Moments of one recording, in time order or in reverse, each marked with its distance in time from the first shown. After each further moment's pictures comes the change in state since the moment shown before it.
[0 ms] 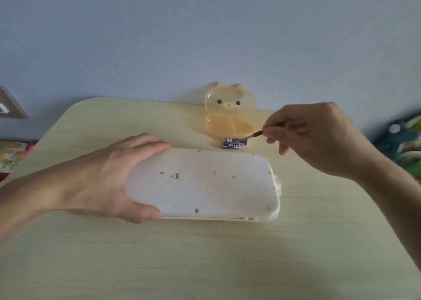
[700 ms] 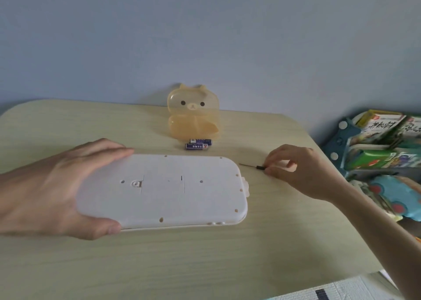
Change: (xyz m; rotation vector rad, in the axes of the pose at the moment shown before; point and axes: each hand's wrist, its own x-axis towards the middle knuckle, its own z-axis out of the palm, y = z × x) left_hand 0.010 -0.032 0.036 -0.035 0.136 -0.001; right_hand -0.057 0.105 -0.002 -0.185 -0.124 0.248
